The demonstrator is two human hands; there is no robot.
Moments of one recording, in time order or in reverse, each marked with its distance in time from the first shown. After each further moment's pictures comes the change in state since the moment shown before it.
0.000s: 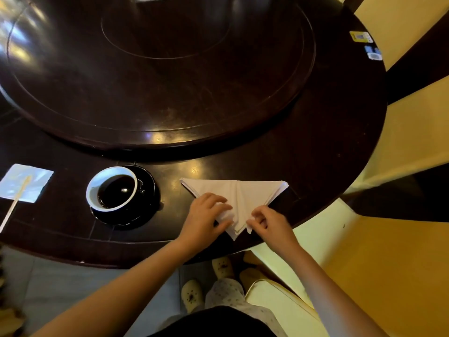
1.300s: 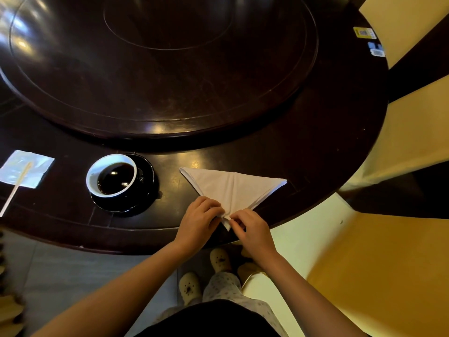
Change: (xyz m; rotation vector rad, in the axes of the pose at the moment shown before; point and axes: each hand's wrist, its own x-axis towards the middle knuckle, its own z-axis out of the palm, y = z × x) left_hand -0.026 -0.009 0.026 0.045 0.152 0.093; right_hand -0.016 0.001 0.052 -0.065 0.150 -0.302
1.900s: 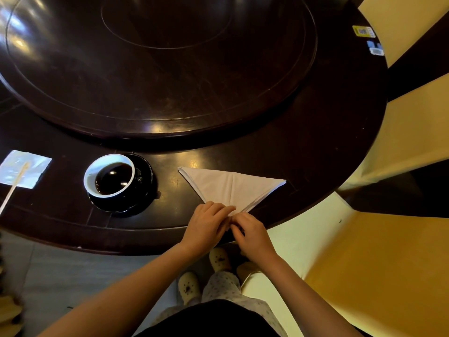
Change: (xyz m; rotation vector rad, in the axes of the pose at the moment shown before) left_hand 0.001 0.016 0.008 -0.008 -0.070 -0.002; right_hand -0.005 0.001 -0.001 0.089 -0.104 0.032
